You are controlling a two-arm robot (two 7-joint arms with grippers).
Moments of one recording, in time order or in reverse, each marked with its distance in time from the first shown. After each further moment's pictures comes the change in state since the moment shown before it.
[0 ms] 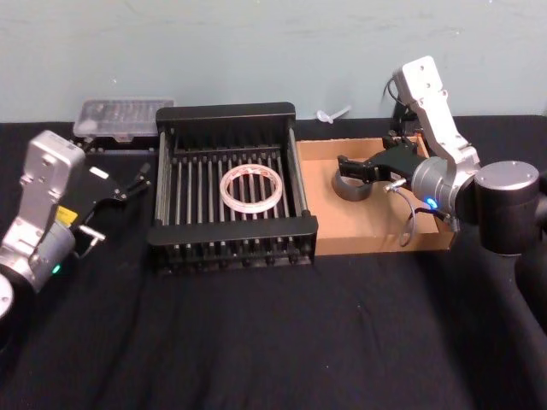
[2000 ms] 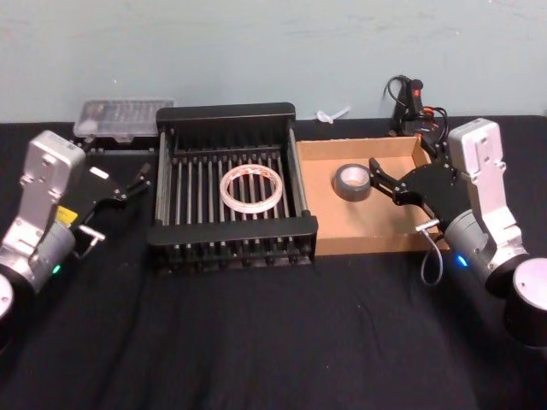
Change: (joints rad) left arm 0.000 0.000 0.000 0.000 0.000 0.000 0.000; right arm -0.306 0.007 0.126 -0.182 -0.100 -0.474 -0.082
